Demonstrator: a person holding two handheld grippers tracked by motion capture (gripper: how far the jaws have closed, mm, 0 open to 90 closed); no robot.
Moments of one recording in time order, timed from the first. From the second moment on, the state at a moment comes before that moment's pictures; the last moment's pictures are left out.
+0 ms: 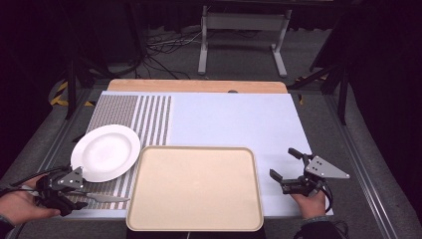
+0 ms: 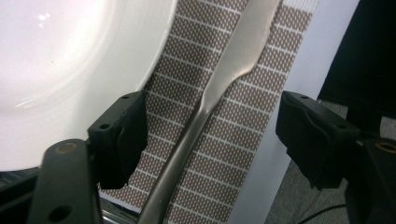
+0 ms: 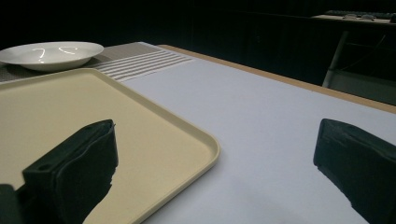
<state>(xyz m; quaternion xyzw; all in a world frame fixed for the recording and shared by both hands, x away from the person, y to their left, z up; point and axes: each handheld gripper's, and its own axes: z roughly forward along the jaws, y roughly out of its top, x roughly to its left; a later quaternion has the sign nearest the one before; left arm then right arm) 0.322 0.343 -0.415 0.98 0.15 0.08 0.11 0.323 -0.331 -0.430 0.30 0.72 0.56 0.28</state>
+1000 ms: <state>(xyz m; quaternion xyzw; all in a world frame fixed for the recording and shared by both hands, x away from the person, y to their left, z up) 0.348 0.350 -0.426 1.00 0.06 0.02 0.07 0.320 -0.333 -0.432 0.30 0.72 0.56 0.27</state>
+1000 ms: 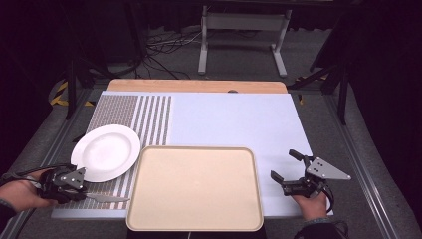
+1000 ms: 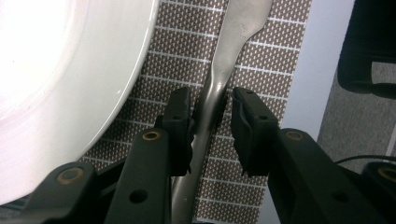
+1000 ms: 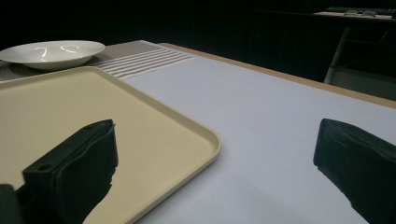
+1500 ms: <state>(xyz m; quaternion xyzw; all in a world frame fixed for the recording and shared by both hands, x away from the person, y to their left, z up) 0.352 0.337 -0.425 1.00 0.02 0.01 0.02 0.320 -0.333 -0.432 0.30 0.72 0.56 0.27</state>
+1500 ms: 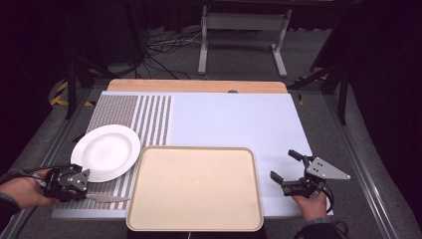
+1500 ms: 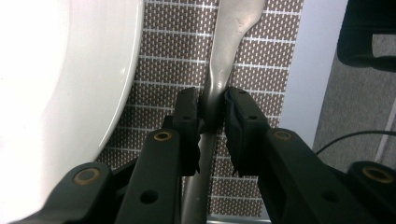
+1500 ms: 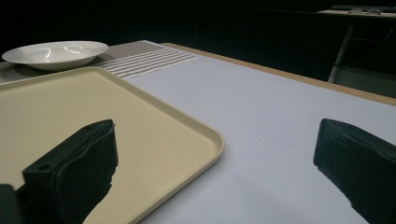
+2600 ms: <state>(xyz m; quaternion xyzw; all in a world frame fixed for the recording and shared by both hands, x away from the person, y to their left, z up) 0.345 0.350 -0.397 0.99 0.05 0.05 0.08 0.321 -0.333 -0.432 0.30 0.72 0.57 0.26</state>
